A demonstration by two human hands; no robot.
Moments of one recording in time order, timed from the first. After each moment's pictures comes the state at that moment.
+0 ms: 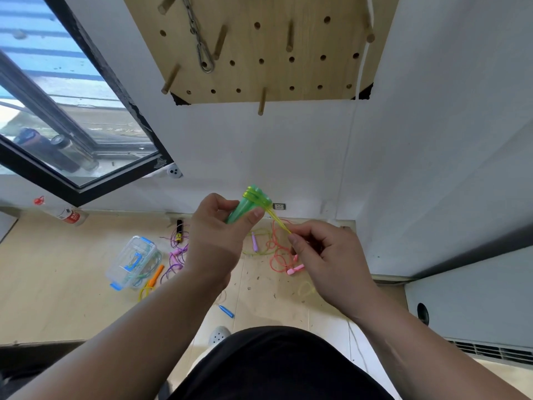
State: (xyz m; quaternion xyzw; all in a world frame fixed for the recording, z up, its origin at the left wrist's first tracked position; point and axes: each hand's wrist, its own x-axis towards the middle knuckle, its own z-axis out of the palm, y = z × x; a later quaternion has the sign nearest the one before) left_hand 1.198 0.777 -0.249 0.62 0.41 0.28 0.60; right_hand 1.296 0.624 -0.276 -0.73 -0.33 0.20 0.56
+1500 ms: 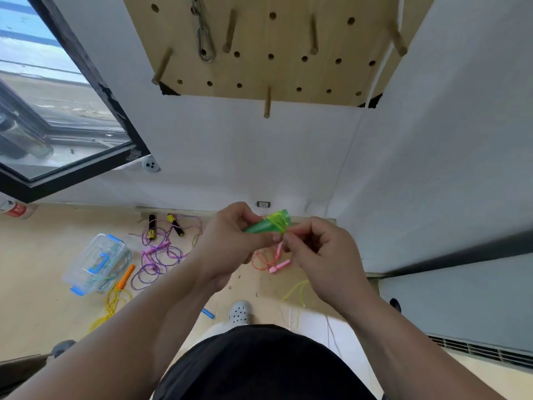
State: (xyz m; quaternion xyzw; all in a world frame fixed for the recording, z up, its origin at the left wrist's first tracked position) left_hand 1.213 0.856 -0.254 0.61 0.36 0.05 0.71; right_hand 1.296 0.703 -0.249 -0.78 -0.23 0.25 0.53
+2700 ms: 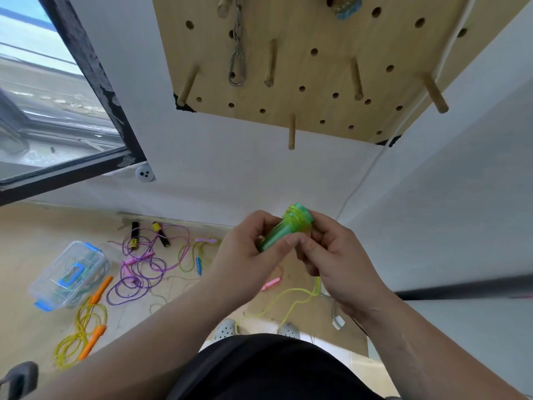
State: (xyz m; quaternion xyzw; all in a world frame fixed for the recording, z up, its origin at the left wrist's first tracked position) left_hand 1.220 0.929 -0.255 0.71 0.26 0.13 0.64; right_hand 1.322 0.803 -0.222 -0.71 -0.22 0.35 0.57
